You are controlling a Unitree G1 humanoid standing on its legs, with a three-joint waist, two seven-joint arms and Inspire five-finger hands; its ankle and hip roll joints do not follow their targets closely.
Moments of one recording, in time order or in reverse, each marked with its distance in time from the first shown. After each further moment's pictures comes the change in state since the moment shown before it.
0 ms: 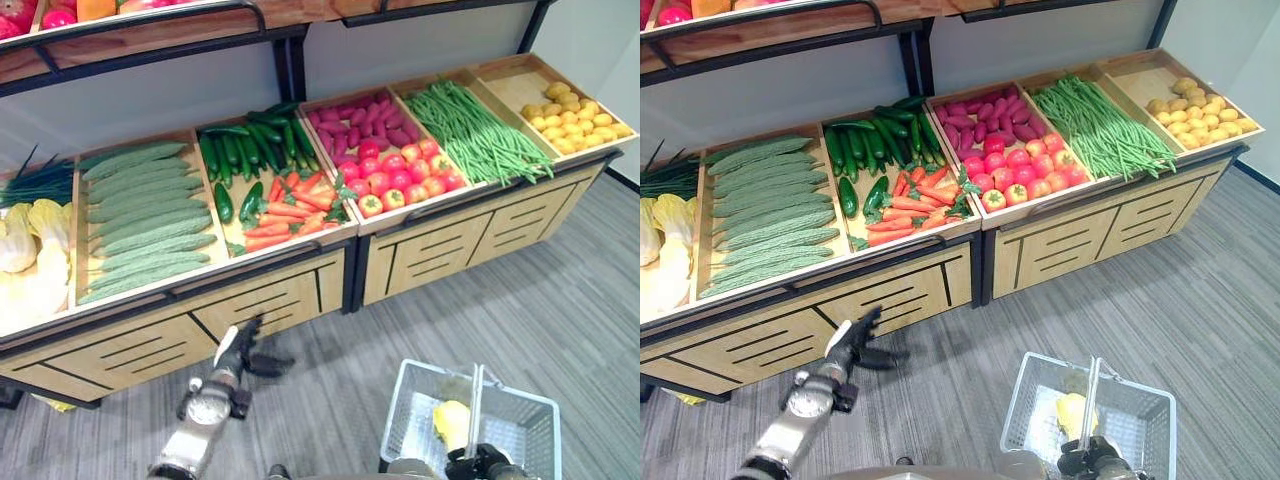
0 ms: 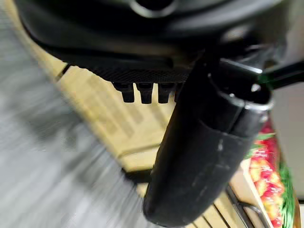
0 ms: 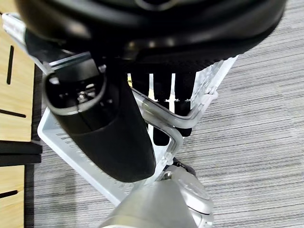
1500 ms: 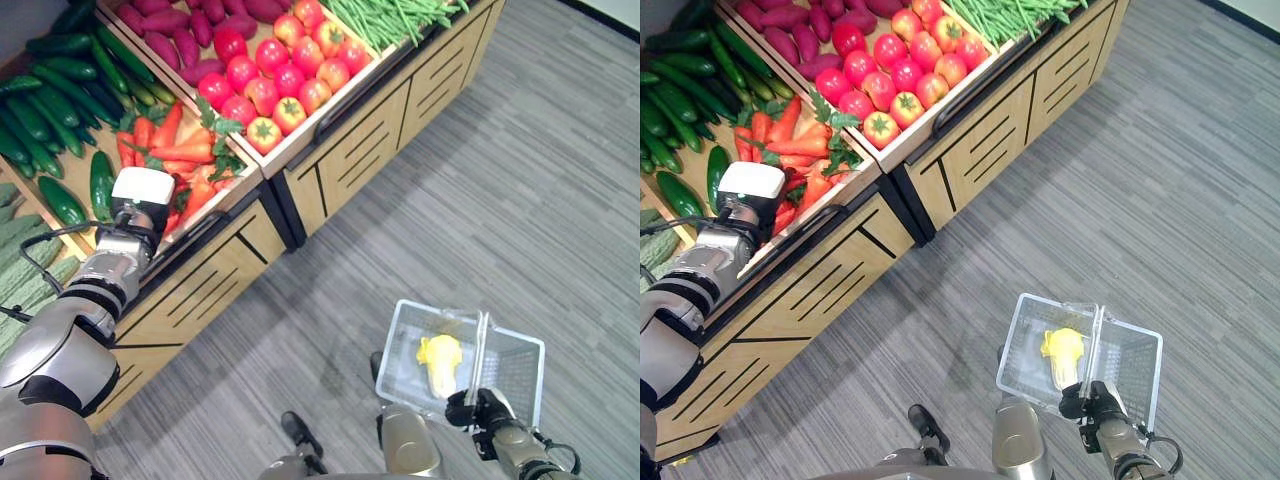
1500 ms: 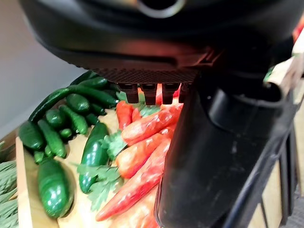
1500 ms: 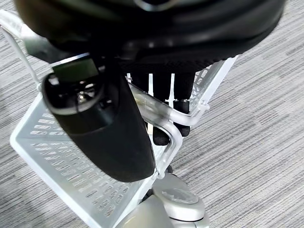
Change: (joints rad) left arm -0.949 0.426 -0.645 0.763 0.656 0.036 0.136; right arm -0.132 -0.050 0.041 0.000 0.032 -0.106 -0.045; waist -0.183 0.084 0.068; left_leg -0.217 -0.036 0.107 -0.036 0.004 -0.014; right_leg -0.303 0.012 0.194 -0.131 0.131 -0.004
